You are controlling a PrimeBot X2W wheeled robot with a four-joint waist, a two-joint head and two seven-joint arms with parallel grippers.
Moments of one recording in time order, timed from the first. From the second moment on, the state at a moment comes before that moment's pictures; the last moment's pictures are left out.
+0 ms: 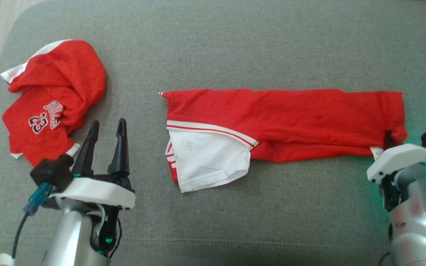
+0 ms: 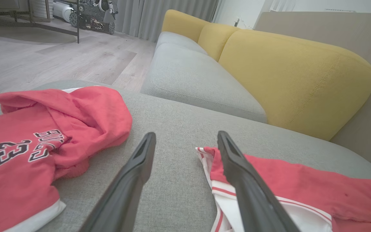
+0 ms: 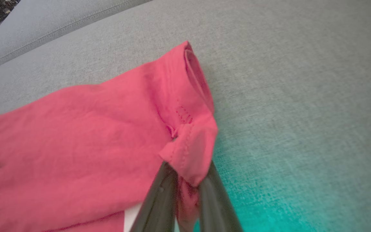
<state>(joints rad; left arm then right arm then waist) -0.18 0.04 -0.12 0.26 -0.34 -0.12 -0.26 -0.54 -0.06 -0.45 0.94 -0.02 0.12 0.00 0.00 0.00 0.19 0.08</state>
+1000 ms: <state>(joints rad) -0.13 0.04 -0.13 0.29 -0.38 -0.10 -0.26 -0.54 -0.06 -0.21 0.73 0.02 0.12 -0.11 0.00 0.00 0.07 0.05</state>
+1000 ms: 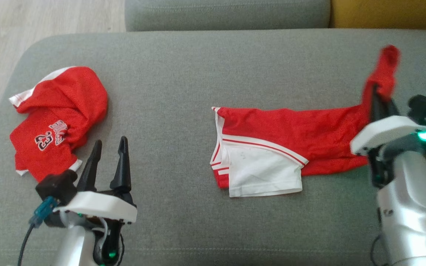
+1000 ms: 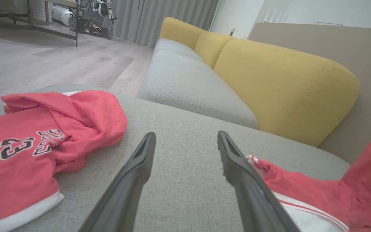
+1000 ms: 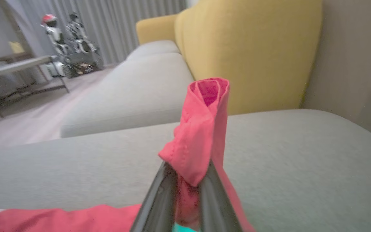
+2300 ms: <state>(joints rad) -0.14 0.04 -0.15 0.31 -0.44 -0.09 -0.26 -0.43 -0.06 0.59 0.60 0.71 0.12 -0.14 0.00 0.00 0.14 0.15</state>
